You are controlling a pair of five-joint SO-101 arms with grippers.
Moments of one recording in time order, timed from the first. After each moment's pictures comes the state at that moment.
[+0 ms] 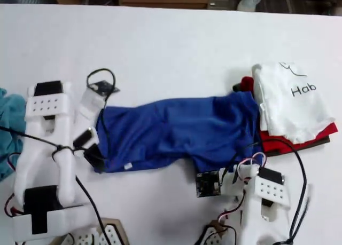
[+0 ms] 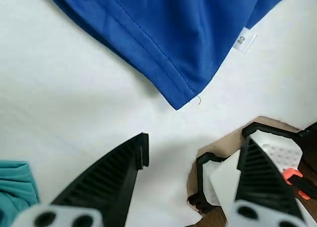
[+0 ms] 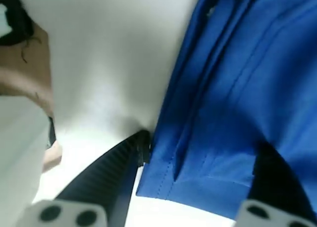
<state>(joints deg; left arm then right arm) -16.2 -8.6 23.7 97.5 -42.0 14.6 -46.5 81.7 60.0 112.0</state>
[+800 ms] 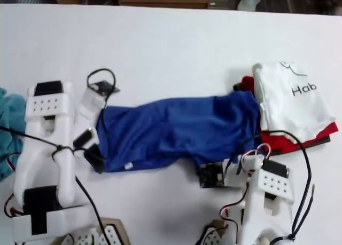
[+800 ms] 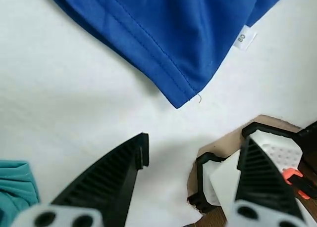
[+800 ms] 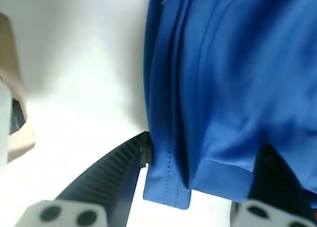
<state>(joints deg) -16.1 -8.6 23.7 97.5 -42.0 15.4 -46.5 75.3 62.2 112.2</state>
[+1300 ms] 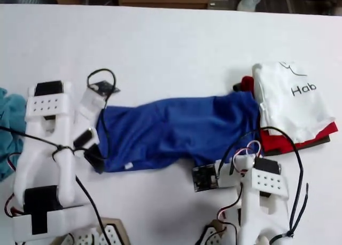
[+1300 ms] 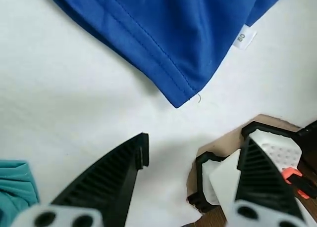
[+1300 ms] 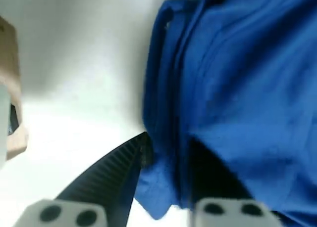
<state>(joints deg) -16.2 -8.6 23.7 97.7 -42.0 9.0 -46.5 75.2 62.2 112.2</state>
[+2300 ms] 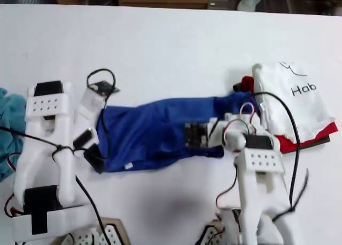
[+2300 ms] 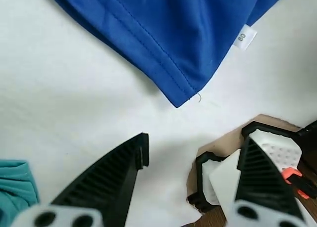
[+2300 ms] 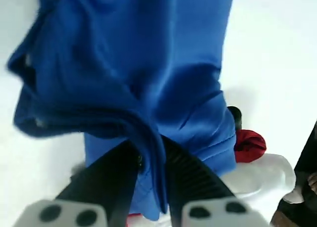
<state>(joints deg) -16.3 -8.6 23.7 97.7 -42.0 -1.0 -34.1 57.6 42.0 94.9</state>
